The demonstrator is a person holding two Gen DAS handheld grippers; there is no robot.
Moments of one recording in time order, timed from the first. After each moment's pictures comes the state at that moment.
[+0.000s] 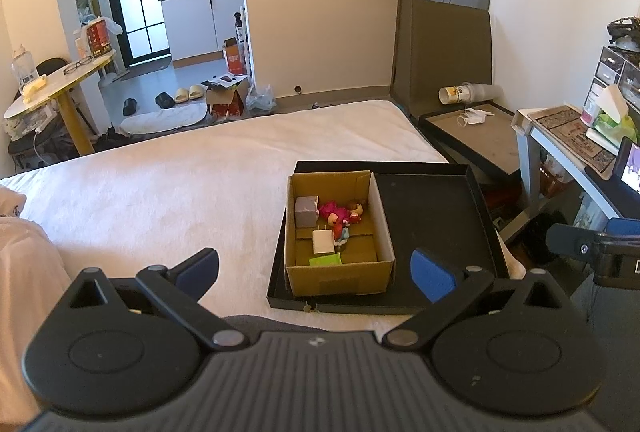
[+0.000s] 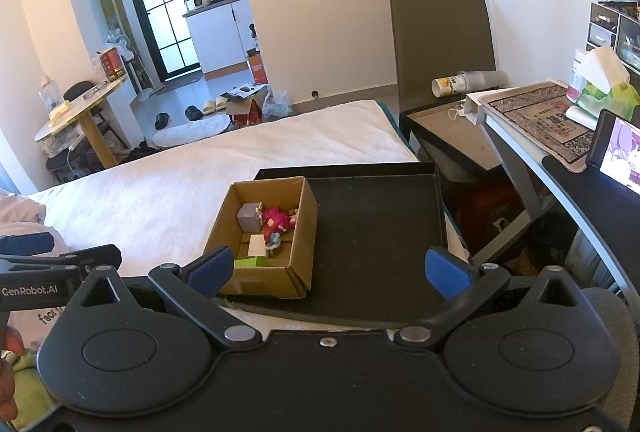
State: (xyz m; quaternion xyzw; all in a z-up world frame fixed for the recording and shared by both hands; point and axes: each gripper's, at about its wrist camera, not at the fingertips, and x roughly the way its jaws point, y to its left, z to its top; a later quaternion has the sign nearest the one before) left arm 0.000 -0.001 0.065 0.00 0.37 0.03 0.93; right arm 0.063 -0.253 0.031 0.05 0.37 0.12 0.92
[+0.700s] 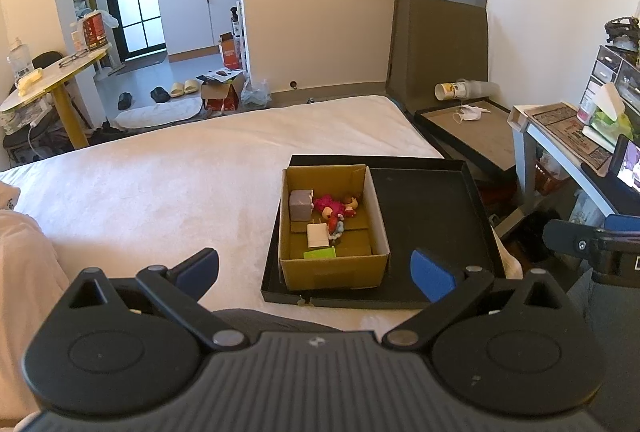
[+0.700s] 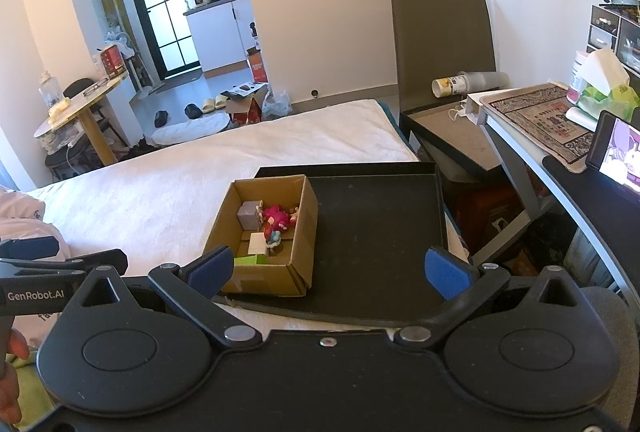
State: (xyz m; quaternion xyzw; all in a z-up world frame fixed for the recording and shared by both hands) left arm -0.003 0.000 0.061 0.00 0.37 0.03 0.93; right arm 0.061 -0.252 0.031 0.04 0.37 0.12 0.92
